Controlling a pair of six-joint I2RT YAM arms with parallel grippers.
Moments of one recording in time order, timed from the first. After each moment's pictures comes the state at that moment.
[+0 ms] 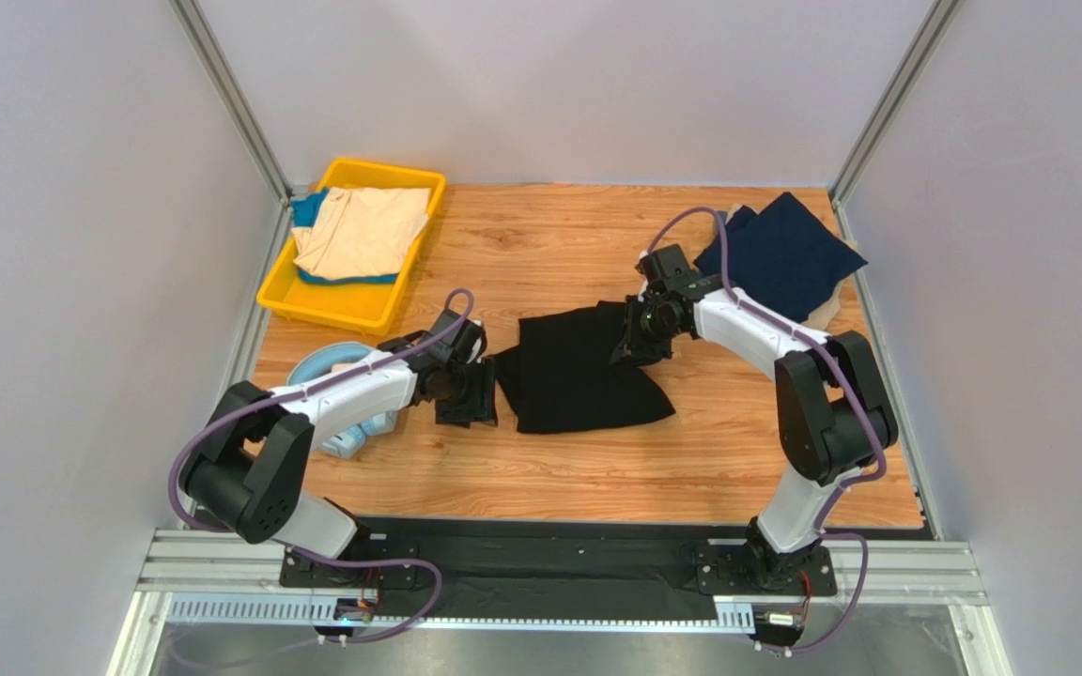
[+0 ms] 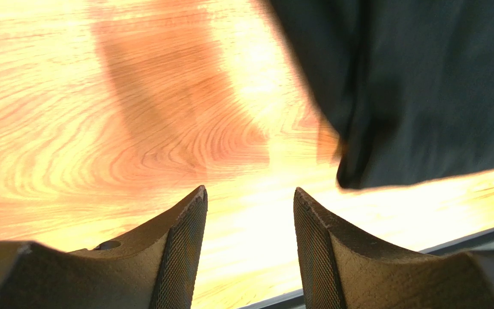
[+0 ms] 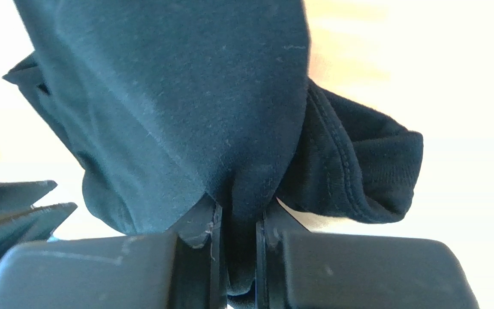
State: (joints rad) left arm -0.57 1.48 0.80 -0.48 0.10 -0.56; right arm 0.39 1.74 1.15 -0.53 -0.25 0.51
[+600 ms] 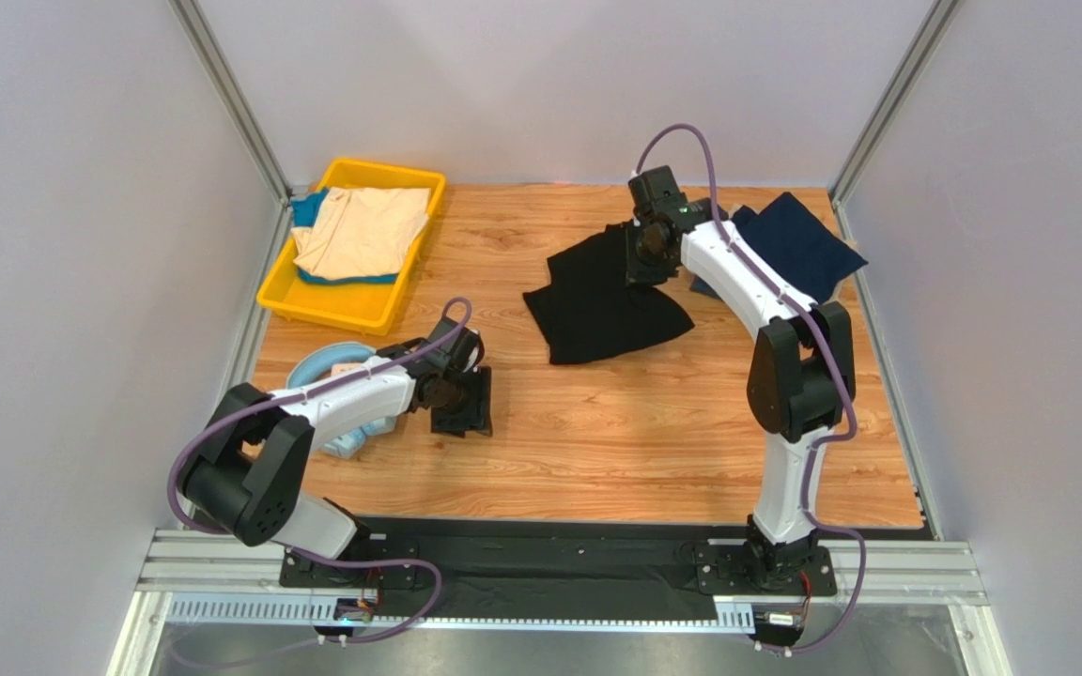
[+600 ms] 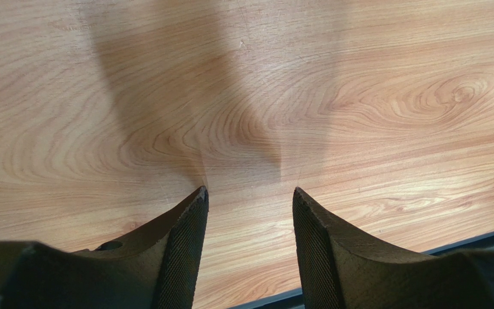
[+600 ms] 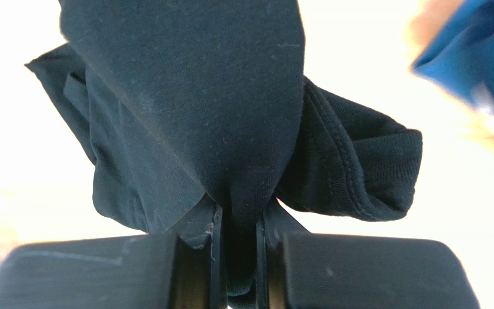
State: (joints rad) left arm -0.57 1.46 0.76 -0.49 0.10 -0.56; right arm 0.37 1.96 1.73 -0.80 0.07 0.30
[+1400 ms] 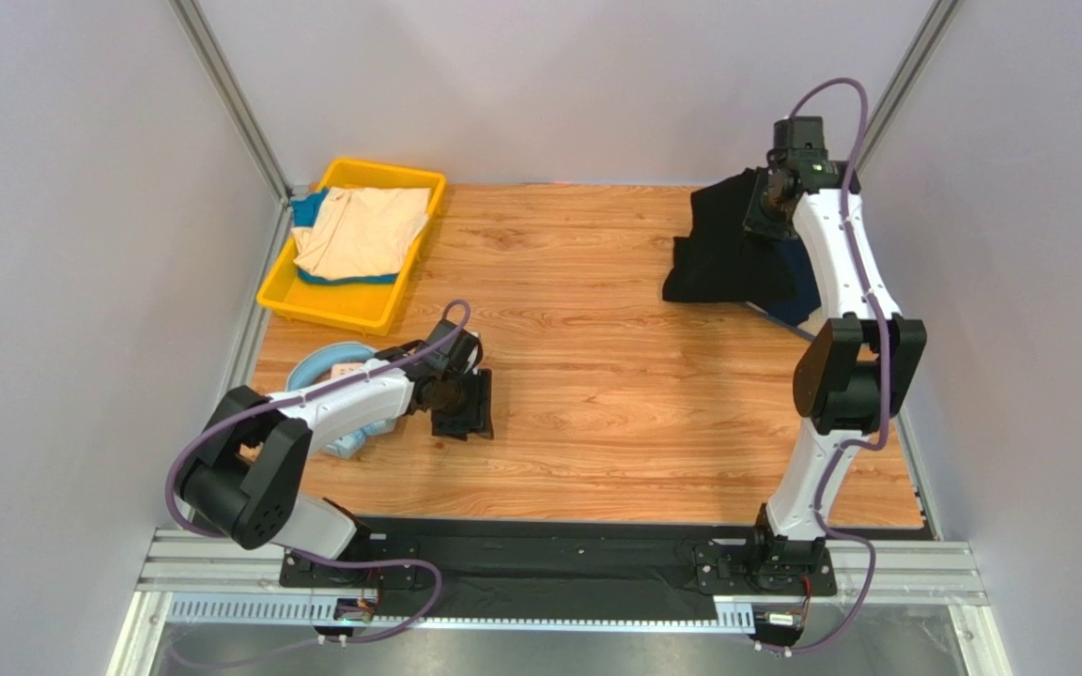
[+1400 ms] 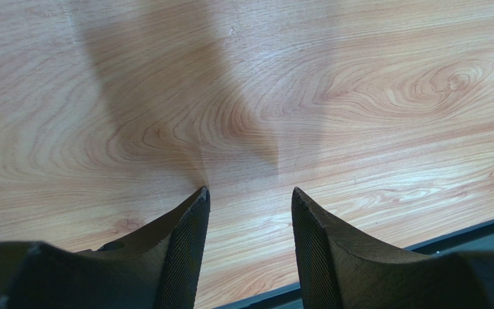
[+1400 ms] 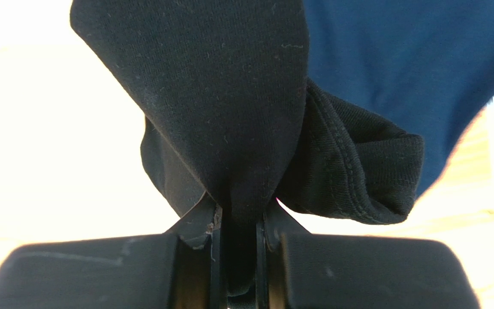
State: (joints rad) left arm -0.57 1.45 0.74 -0.48 0.13 -0.56; right arm -0.01 1.97 1.96 -0.92 0.12 0.26
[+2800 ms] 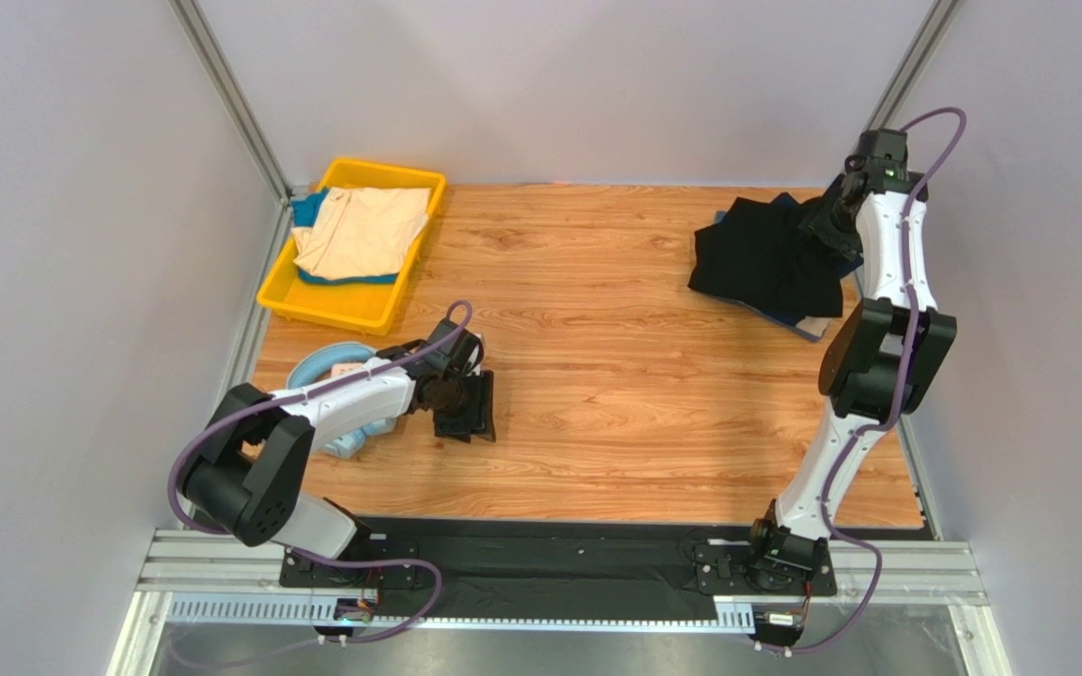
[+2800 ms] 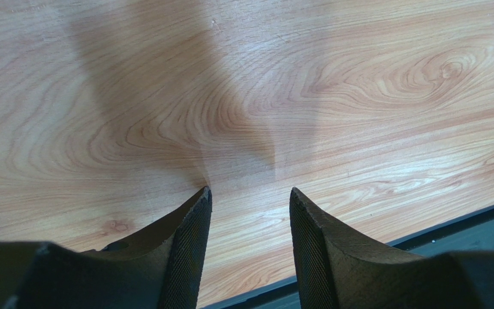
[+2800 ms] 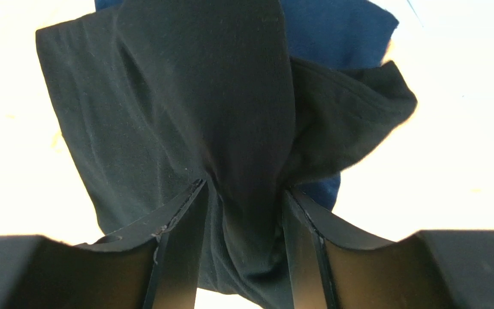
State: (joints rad) left arm -0.57 1.46 0.75 -0.48 0.17 -0.55; right arm -0.28 2.06 2.02 -0.93 0.05 0.41
